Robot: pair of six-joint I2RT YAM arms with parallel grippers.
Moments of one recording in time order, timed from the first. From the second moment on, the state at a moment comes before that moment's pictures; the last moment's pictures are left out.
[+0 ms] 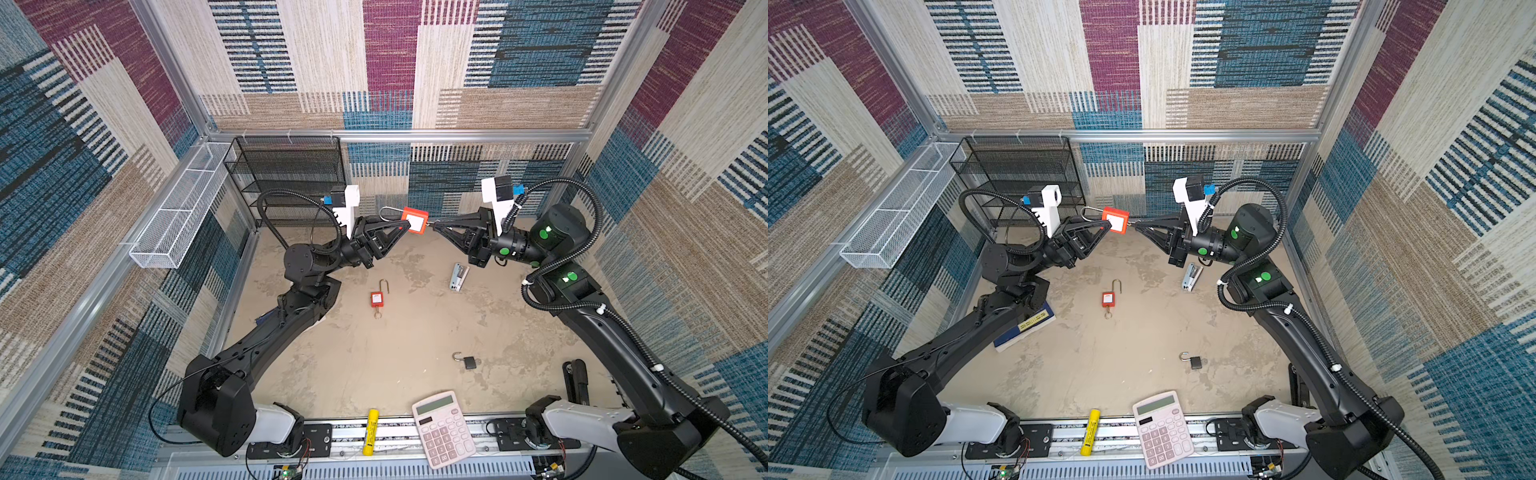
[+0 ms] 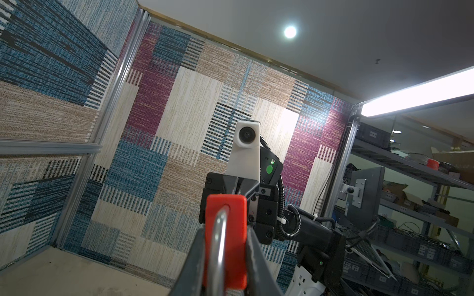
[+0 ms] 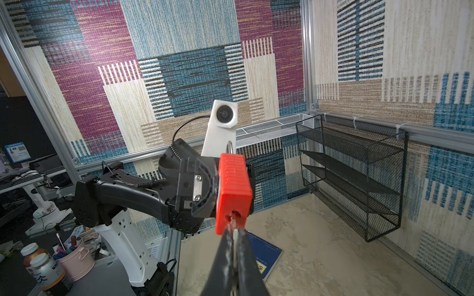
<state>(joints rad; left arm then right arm) -0.46 1.39 1.11 1.05 0.82 -0.97 0.43 1.20 1.34 0.11 -0.88 0.35</state>
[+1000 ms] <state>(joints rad) -0.25 1.06 1.13 -0.20 0.88 -0.34 0.43 1.11 1.20 -0.02 -0.67 0.21</state>
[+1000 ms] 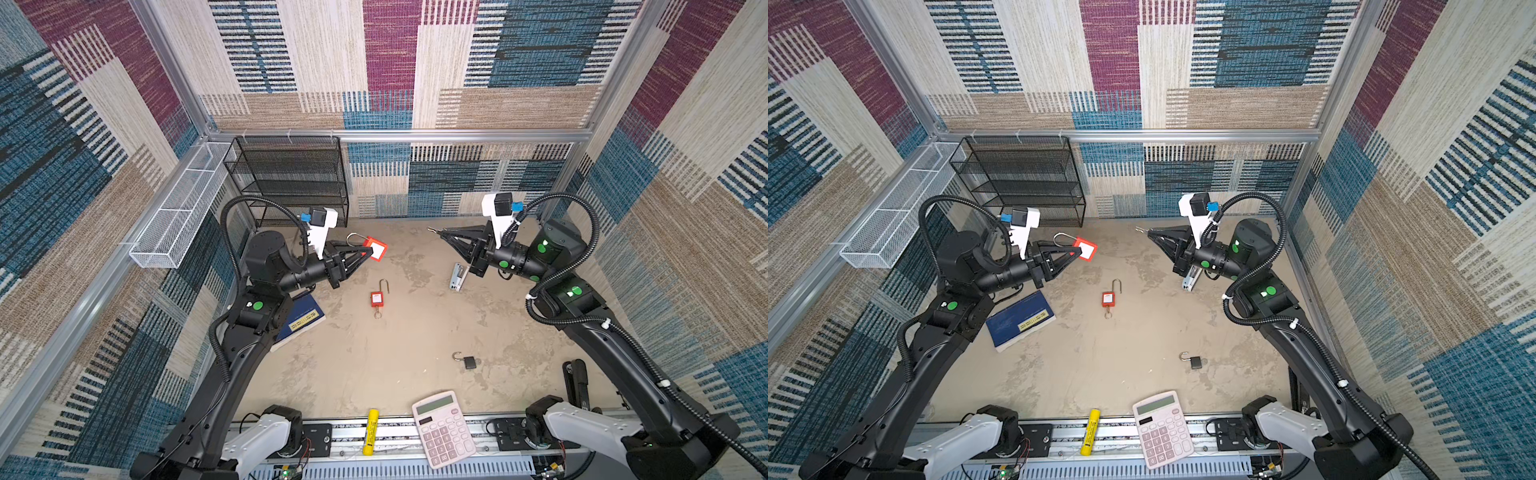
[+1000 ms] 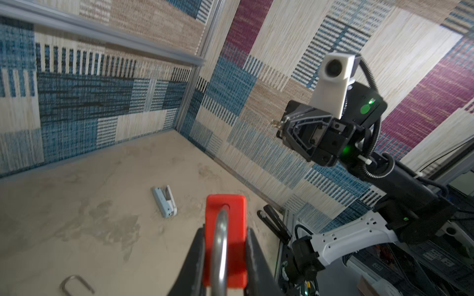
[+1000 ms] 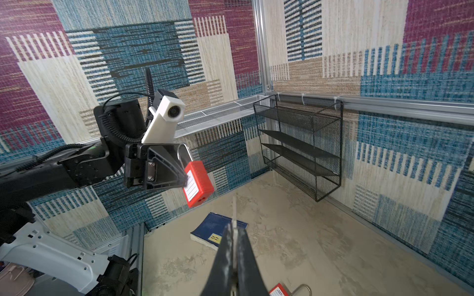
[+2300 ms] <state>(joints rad) -0.33 1.37 1.07 -0.97 0.68 0.38 0.43 1.07 1.11 -0.11 -0.57 0.15</state>
